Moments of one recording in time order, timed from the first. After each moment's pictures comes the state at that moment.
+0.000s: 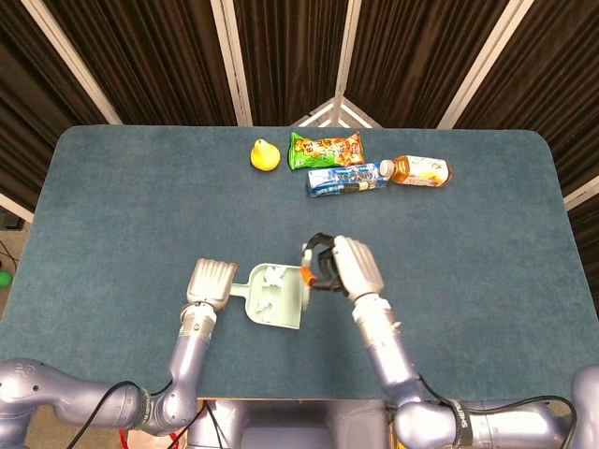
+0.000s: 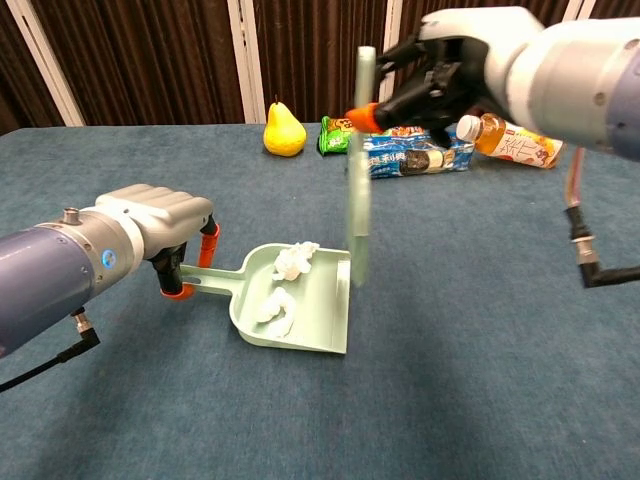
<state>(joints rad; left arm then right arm) -0.89 -1.78 -0.21 -1.69 0.46 1.37 1.17 0.76 -1.57 0.48 -2.07 -0.60 1.31 -0.45</state>
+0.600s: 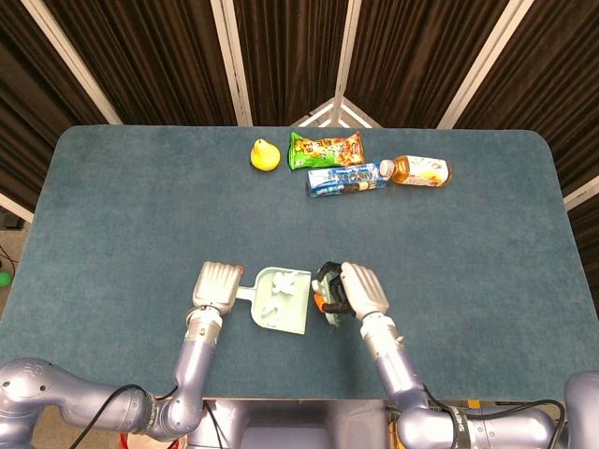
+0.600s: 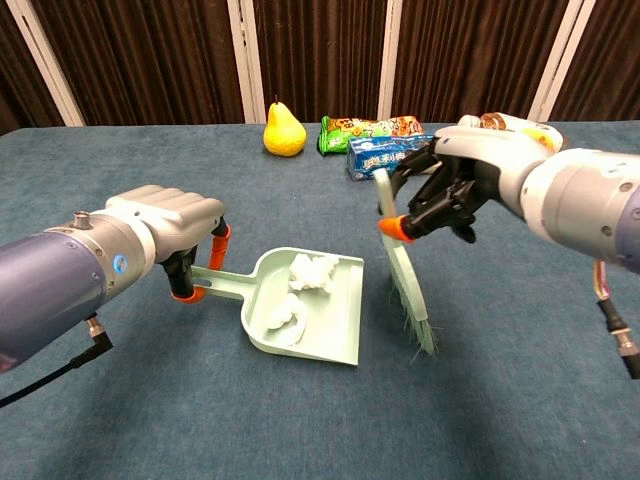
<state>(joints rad) -0.91 -1.81 -0.21 -1.71 0.46 1.41 1.18 0.73 -1.61 0.33 -2.01 -0.60 1.26 -0.41</state>
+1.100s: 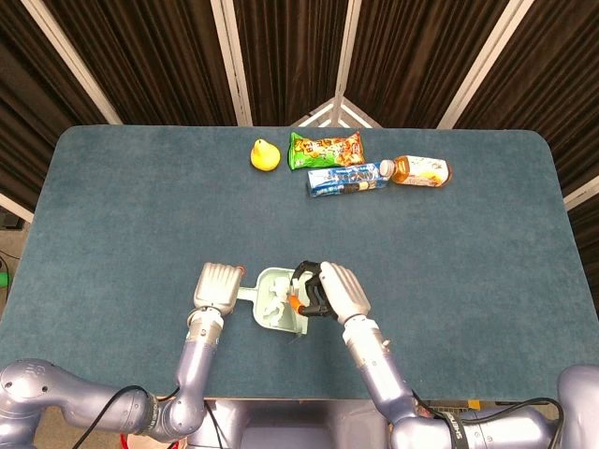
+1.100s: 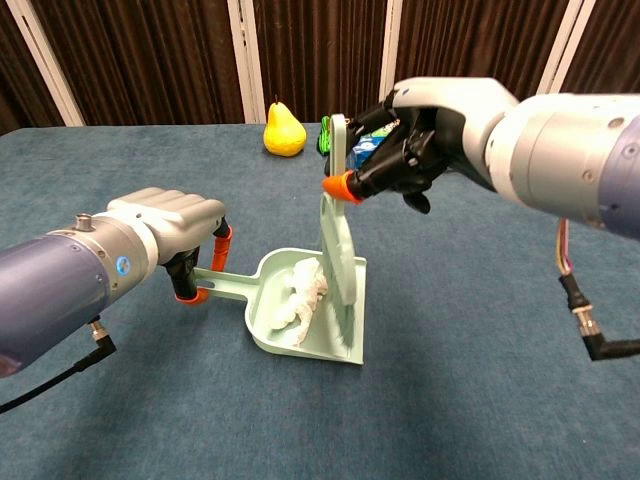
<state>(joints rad) -0.90 -1.82 -0.22 -1.70 0.47 1.41 1.16 0.77 -1.62 0.41 -2.12 -0.58 1.30 -0.41</state>
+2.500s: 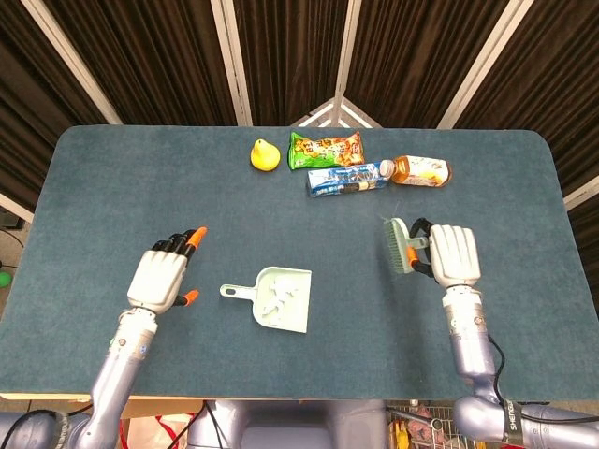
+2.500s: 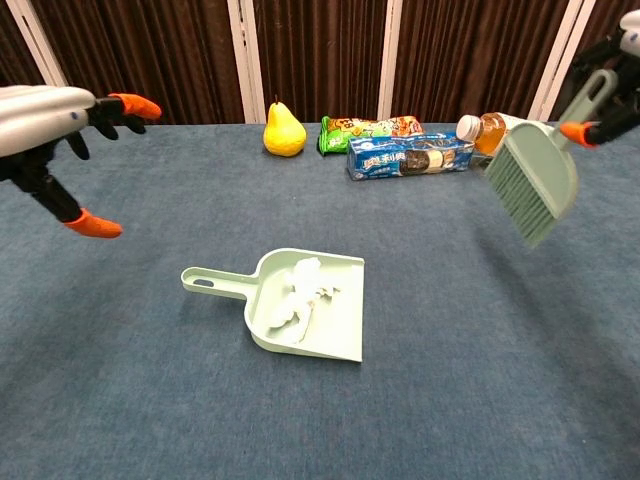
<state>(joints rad) -0.66 -1.41 -0.04 -1.95 1.01 1.43 0.70 0.61 -1.37 0.21 -1.78 -0.95 1.41 -0.48</state>
